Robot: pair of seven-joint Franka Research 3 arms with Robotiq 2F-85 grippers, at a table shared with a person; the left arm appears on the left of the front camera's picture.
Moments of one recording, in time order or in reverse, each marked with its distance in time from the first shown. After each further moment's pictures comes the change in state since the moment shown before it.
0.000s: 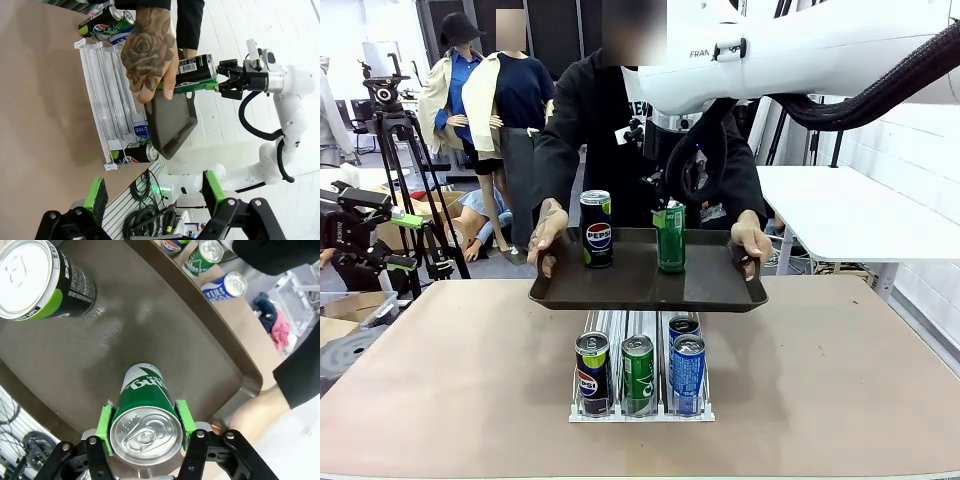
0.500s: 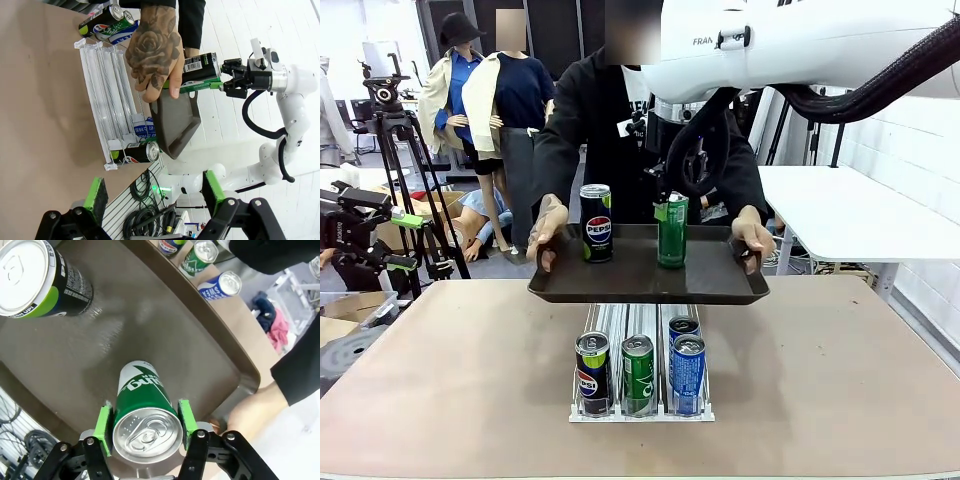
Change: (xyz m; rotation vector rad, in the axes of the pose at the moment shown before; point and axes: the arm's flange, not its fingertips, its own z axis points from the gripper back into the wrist) left arm 0.000 0.000 0.000 0.000 0.000 0.000; right arm 0.000 -0.004 0.012 -0.001 -0.001 -0.008
